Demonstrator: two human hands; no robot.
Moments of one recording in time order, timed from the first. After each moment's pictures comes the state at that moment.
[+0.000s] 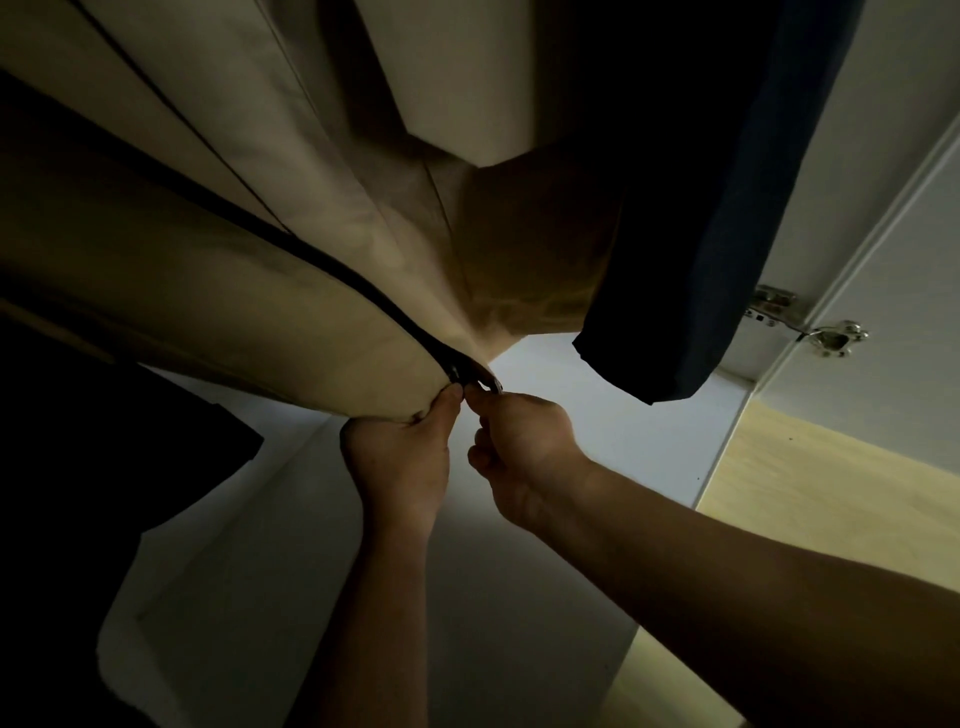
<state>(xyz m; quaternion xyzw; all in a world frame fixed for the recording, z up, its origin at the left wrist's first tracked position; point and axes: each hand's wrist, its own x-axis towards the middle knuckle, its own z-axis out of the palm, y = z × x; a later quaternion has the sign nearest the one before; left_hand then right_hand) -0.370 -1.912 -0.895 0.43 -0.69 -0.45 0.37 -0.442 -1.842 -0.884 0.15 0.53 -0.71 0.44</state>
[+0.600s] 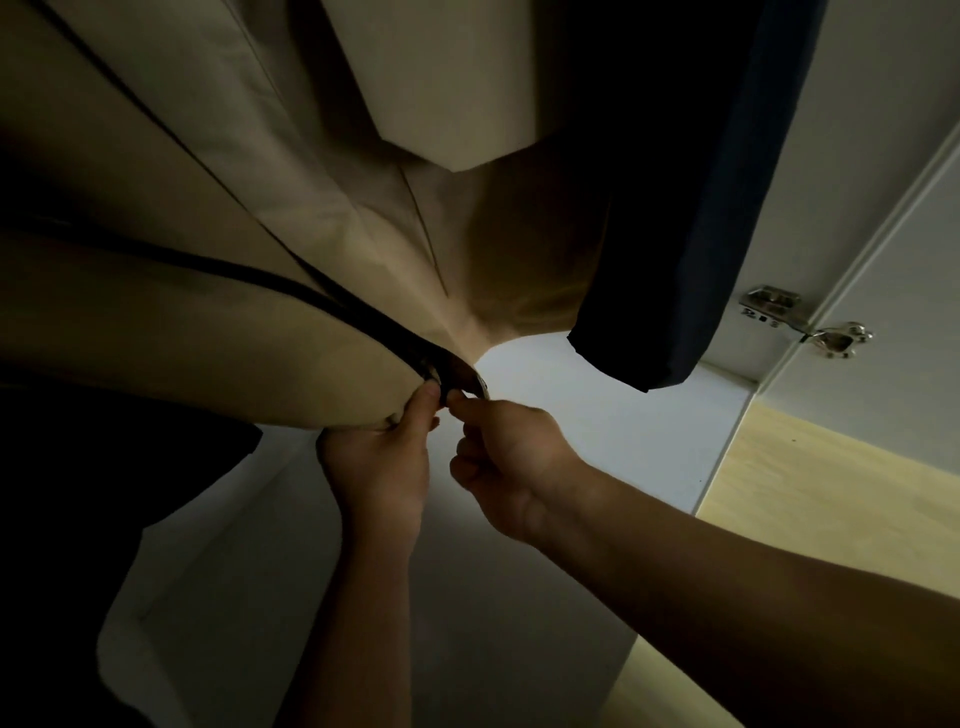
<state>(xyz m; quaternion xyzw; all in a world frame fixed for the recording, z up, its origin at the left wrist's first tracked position) -0.360 -1.908 -0.879 0.41 -0.67 -0.47 0.41 -0.431 -1.833 -0.865 0.12 0.48 -0.71 0.50</state>
